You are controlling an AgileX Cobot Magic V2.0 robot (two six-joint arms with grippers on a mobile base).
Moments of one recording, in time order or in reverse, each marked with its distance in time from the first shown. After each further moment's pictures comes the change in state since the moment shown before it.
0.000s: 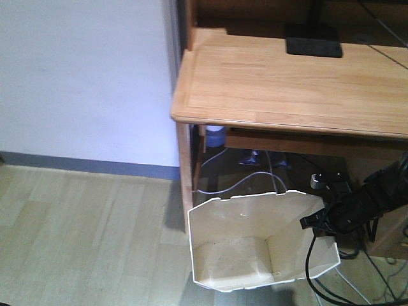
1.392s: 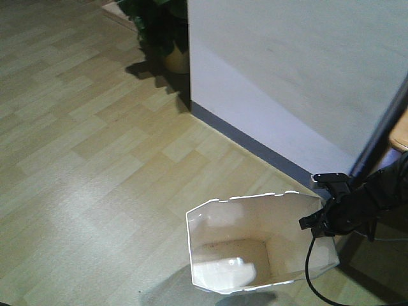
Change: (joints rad) left arm 0.000 0.000 0.000 0.000 0.000 0.000; right arm 0.000 0.000 0.000 -0.002 0.011 -0.001
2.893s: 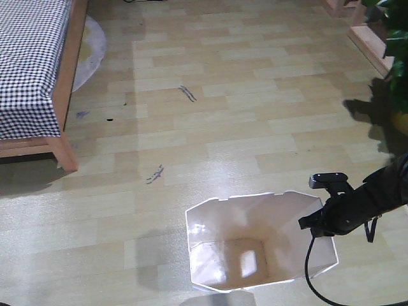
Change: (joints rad) left arm 0.000 0.000 0.000 0.000 0.000 0.000; right arm 0.000 0.000 0.000 0.001 0.007 0.000
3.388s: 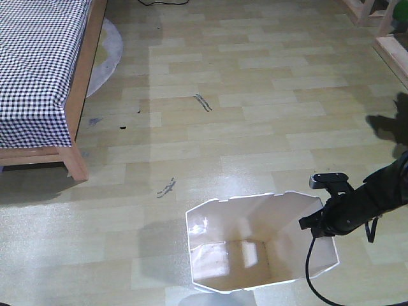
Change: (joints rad) left arm 0.000 0.000 0.000 0.000 0.000 0.000; right arm 0.000 0.000 0.000 -0.003 -0.003 0.000
